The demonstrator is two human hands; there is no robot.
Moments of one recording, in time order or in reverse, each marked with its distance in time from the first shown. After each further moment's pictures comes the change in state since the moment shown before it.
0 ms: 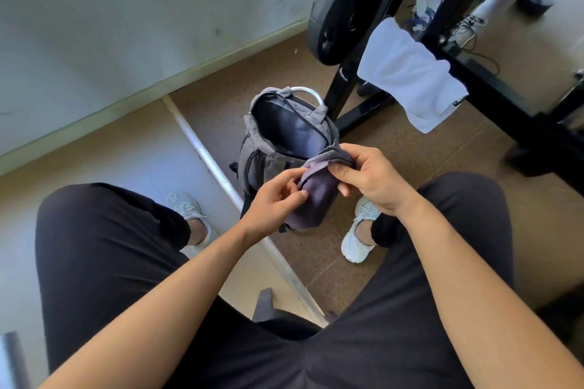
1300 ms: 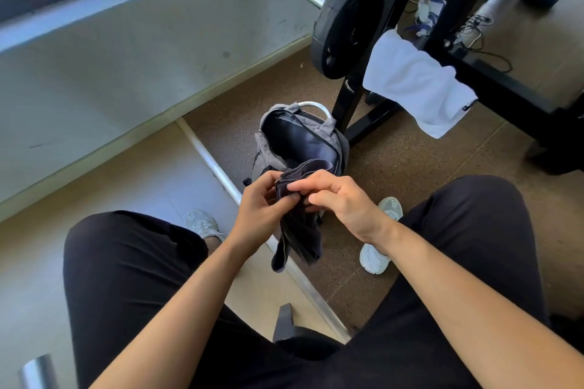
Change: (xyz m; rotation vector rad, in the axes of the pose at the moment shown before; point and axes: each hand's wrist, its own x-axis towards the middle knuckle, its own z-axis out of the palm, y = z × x) left_hand -0.014 0.047 -0.030 -0.087 0.200 0.002; right_hand 0.009 0.001 0.057 0.179 -0.019 0.030
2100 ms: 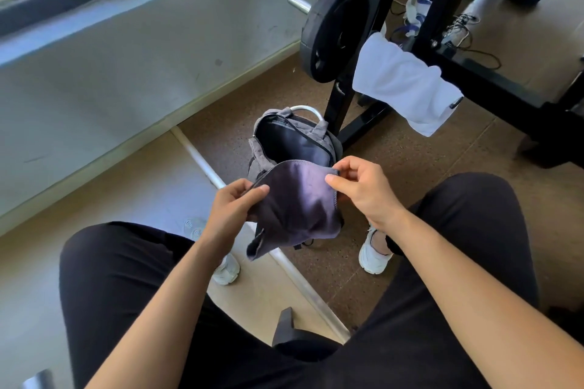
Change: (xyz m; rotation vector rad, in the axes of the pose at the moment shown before) left_hand 0.005 0.004 -0.029 -0.013 0.137 -0.273; right_hand 0.002 0.013 -0.040 -0.135 0.463 0.037
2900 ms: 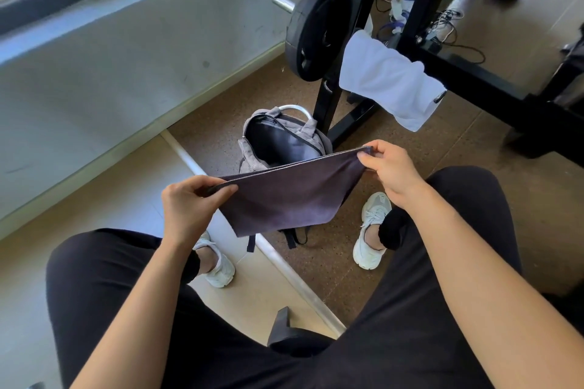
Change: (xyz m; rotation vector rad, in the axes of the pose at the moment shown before) left_hand 0.012 0.002 -0.041 0.466 0.320 0.403; right_hand 0.026 0.011 -0.063 0.060 0.117 0.195
